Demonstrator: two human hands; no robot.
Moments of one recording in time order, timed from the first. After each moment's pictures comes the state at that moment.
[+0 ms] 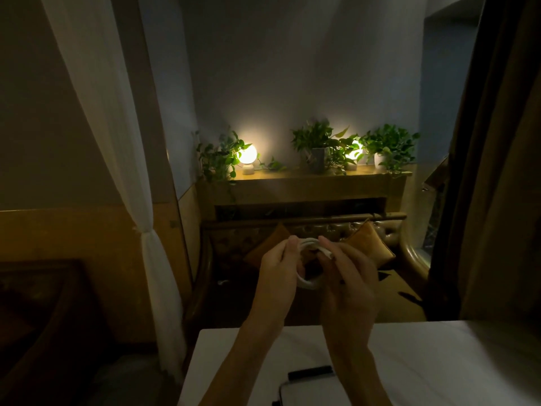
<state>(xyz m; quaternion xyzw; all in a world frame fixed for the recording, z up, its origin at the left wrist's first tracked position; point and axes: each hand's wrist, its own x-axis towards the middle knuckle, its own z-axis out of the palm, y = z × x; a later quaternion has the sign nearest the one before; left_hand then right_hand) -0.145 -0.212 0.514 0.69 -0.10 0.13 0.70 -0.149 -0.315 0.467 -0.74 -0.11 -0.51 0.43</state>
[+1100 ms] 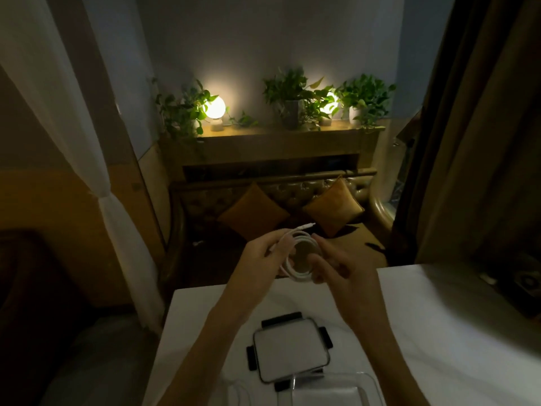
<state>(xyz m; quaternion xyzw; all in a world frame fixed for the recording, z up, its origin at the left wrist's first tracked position) -0.145 -0.229 0.474 0.73 -0.15 -0.01 0.66 -0.170 -0.385 0.443 -0.80 -0.07 -0.21 0.56</state>
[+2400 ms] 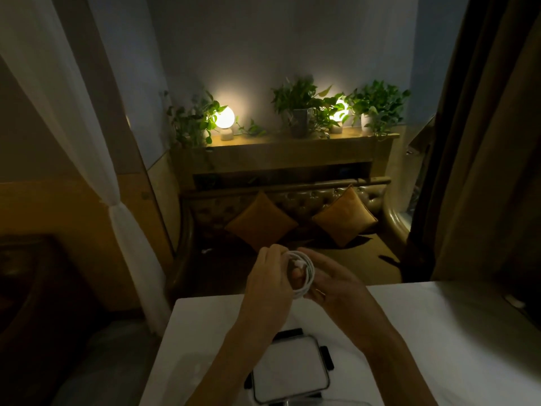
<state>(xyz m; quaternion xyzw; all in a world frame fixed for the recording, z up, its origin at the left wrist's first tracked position) -0.128 -0.294 0.451 0.88 -0.11 0.16 0.42 -0.121 -0.441 0.429 -0.58 -0.12 0.11 0.80</state>
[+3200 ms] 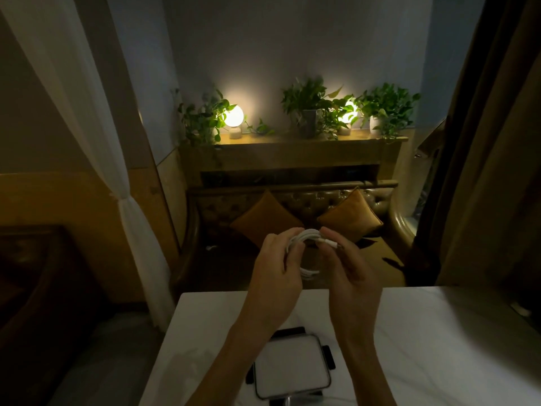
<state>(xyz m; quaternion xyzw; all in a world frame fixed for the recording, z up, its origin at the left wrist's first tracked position) -0.138 -0.291 0.465 0.79 -0.14 0.20 0.56 -0.147 -0.402 0.447 -0.65 -0.11 -0.33 0.67</state>
